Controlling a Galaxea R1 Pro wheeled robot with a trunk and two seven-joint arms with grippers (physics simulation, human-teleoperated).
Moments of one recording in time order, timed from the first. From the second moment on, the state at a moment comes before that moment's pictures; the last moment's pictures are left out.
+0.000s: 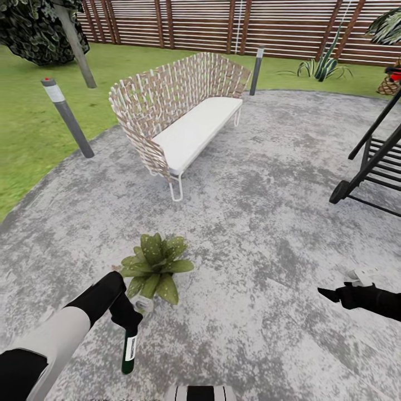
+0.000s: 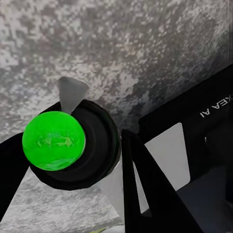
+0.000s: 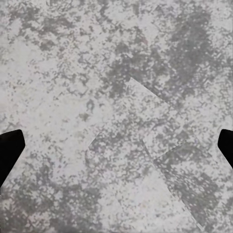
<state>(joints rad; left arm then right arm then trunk) -0.87 0.14 -0.31 -0.48 -0.56 0.98 -1.07 -0.45 -0.18 -0.66 -1.57 0.77 0.69 1.26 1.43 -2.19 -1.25</state>
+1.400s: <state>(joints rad) -0.92 0.13 -0.25 -0.48 -0.56 0.99 -1.07 -0.45 -0.18 -0.66 -1.56 0.78 0.67 1.26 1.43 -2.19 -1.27</state>
